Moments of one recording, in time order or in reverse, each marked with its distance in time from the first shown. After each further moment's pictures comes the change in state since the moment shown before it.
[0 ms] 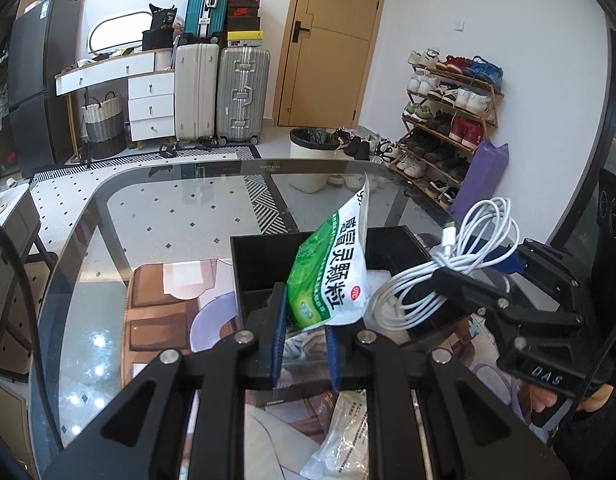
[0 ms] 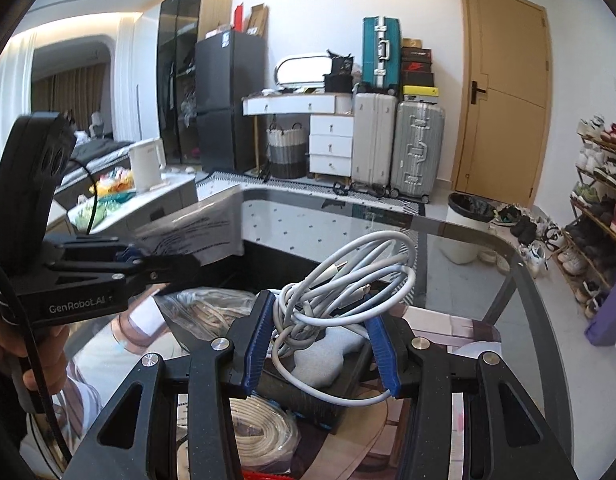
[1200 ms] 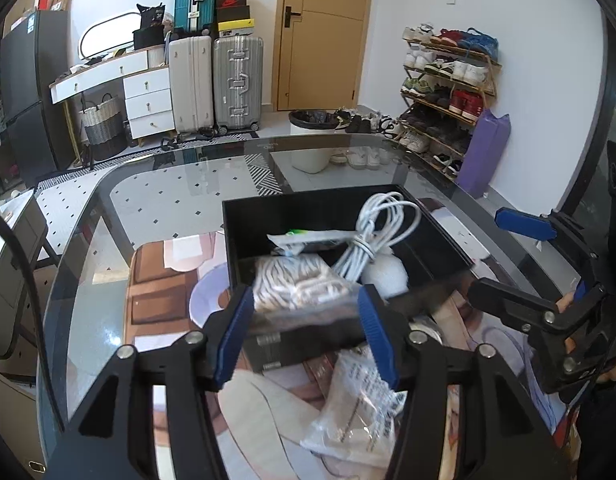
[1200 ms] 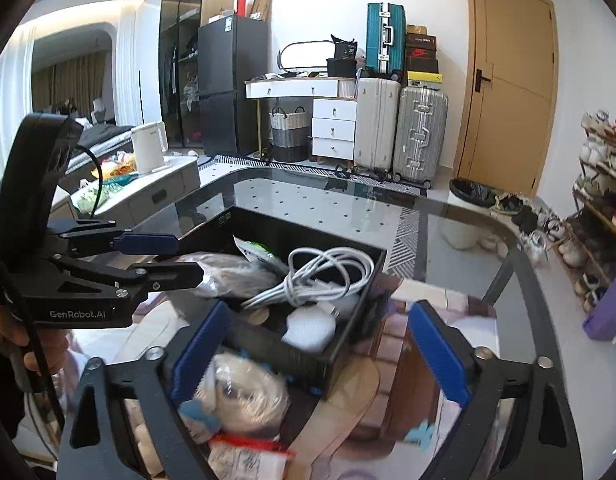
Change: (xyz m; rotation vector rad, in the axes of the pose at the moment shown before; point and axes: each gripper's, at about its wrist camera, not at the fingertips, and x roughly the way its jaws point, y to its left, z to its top) left arm -0.008 -0.016 -0.020 0.070 0.051 0.030; right arm -0.017 -0.009 -0.024 0.038 0.038 0.019
